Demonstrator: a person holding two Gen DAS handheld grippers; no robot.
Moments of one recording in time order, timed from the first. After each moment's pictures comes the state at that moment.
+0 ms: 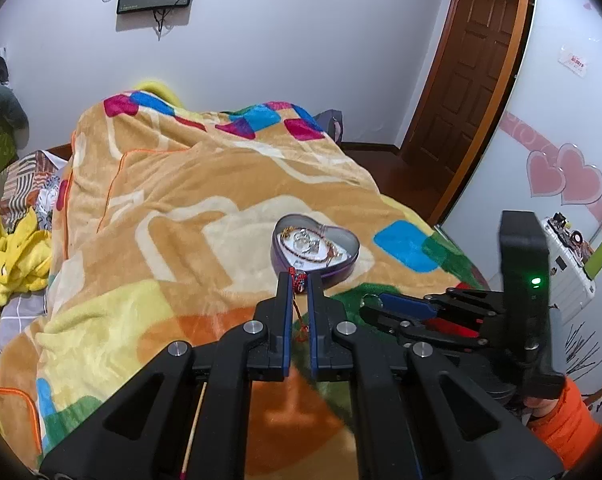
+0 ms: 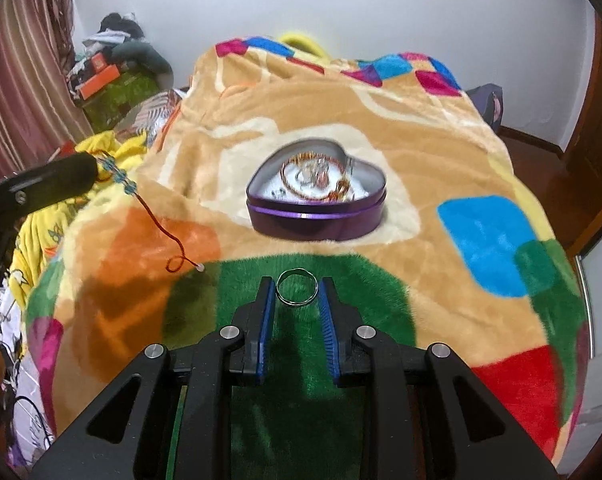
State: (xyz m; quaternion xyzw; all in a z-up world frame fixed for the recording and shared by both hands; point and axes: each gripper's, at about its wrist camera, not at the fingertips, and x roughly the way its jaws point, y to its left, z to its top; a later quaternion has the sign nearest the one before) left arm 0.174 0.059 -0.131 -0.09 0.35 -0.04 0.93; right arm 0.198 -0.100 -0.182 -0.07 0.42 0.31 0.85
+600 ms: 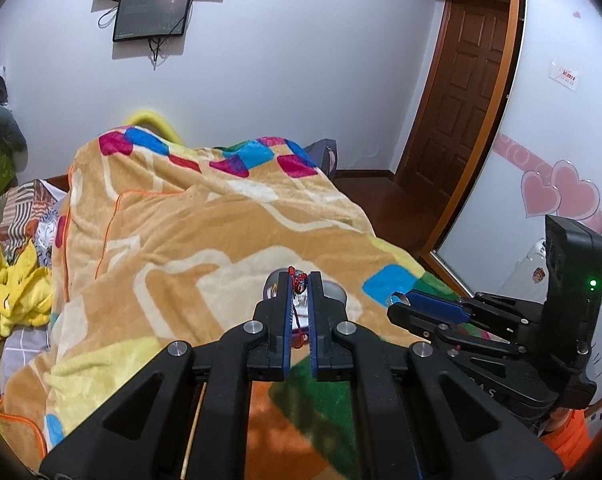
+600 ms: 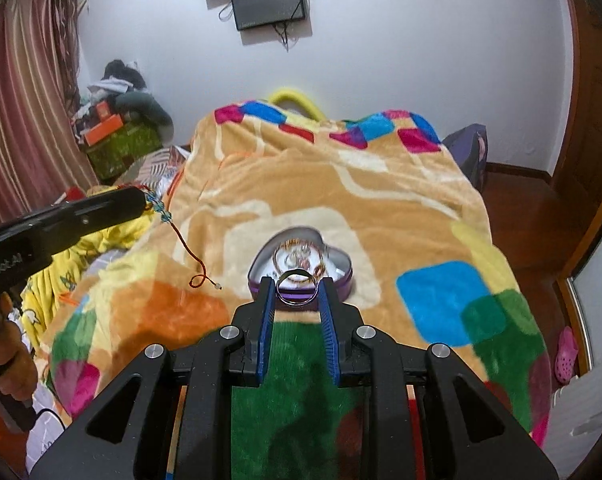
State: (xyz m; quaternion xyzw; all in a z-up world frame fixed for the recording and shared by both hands) left arm 0.193 0.054 -0.095 -0.08 0.30 -0.05 0.95; right arm 0.202 -0.116 -0.128 -0.04 0.34 0.31 0.89
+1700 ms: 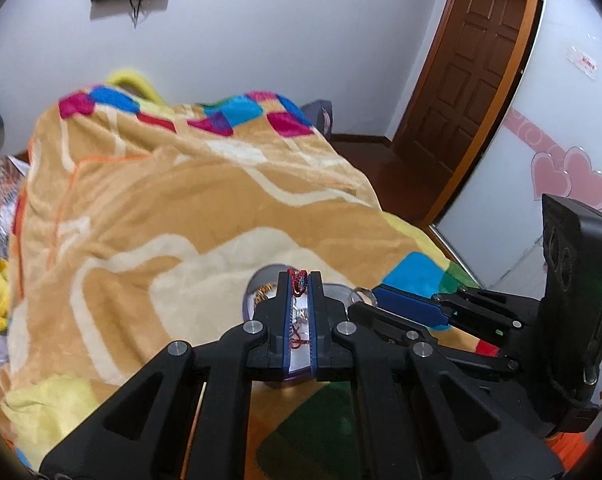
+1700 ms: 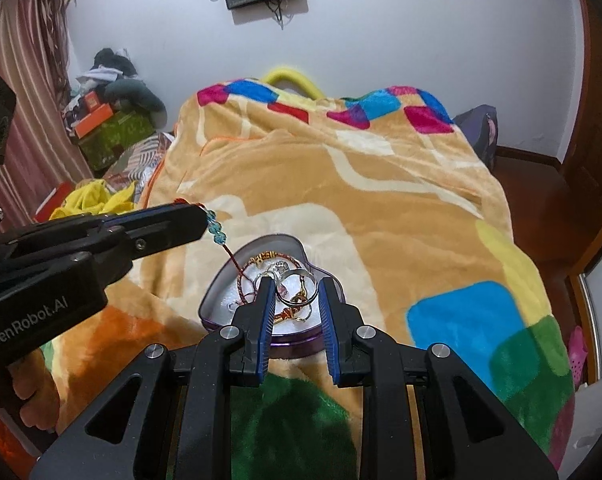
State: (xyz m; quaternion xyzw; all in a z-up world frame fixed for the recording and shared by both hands) left arm 0.283 0.050 -0.160 -0.10 0.38 -0.07 0.92; right arm 0.263 -0.095 -0.169 -0.04 0.39 0.31 0.86
